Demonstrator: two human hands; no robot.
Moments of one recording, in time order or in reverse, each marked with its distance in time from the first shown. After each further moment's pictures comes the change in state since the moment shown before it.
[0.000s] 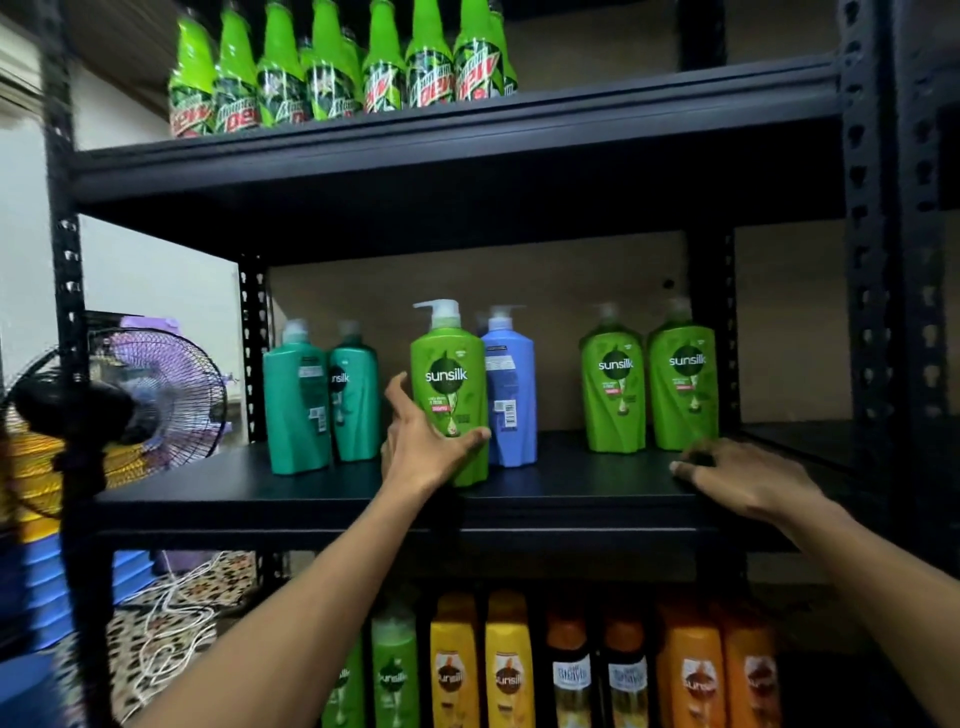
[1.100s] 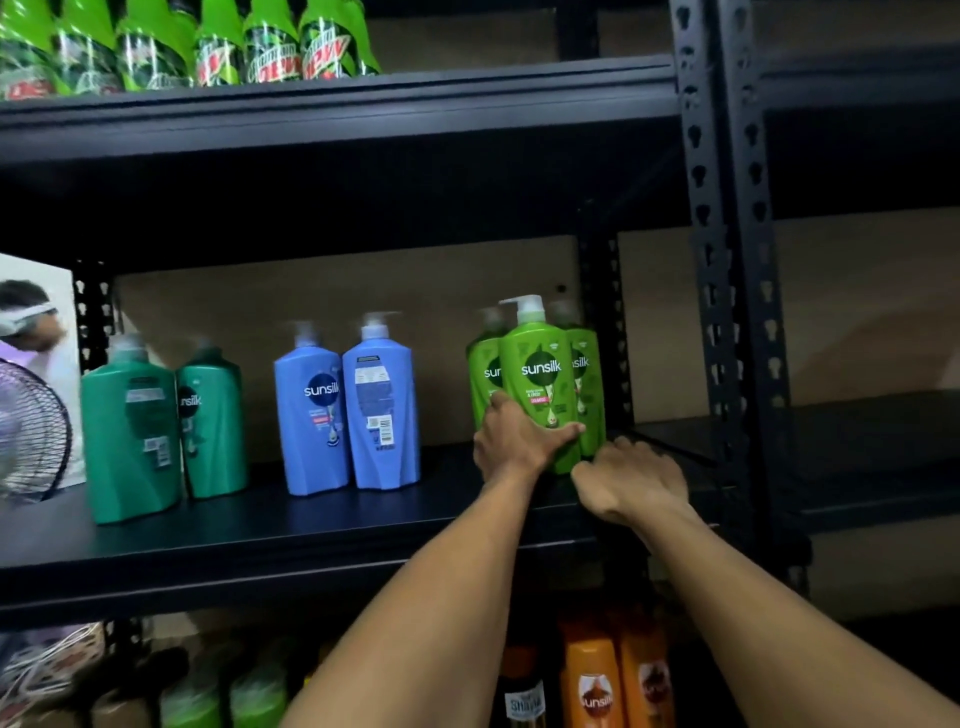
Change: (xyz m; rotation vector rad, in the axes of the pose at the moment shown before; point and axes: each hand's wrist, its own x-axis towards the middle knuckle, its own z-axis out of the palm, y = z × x) left_hand -0.029 0.128 0.201 0.100 -0.203 0.034; right_hand 0.007 -0.001 0.006 -0.083 0.097 0.154
